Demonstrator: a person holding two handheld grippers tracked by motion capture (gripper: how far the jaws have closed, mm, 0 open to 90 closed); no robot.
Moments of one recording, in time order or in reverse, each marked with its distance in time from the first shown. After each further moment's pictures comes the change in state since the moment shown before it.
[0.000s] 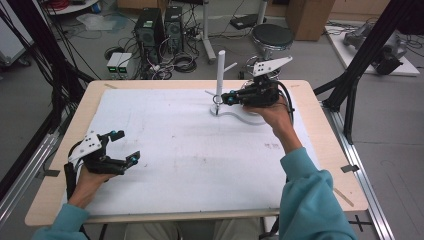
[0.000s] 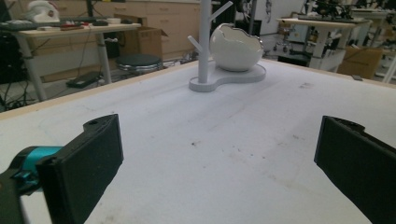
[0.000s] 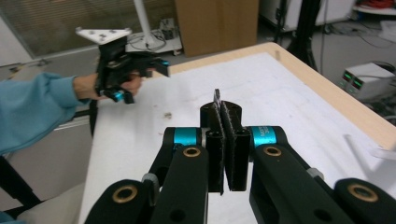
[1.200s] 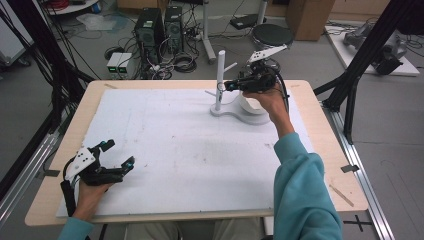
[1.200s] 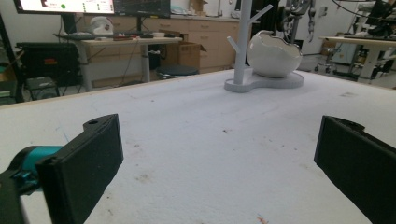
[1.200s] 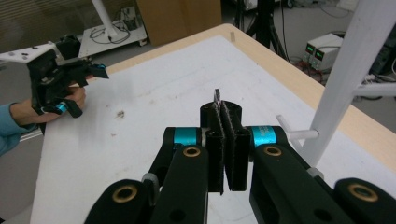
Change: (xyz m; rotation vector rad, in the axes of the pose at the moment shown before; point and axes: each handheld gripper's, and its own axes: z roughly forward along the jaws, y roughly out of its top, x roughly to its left) left arm -0.009 -0.030 -0.017 -0.063 0.184 0.004; right arm -0.051 0.004 0.010 0.062 -0.127 0.091
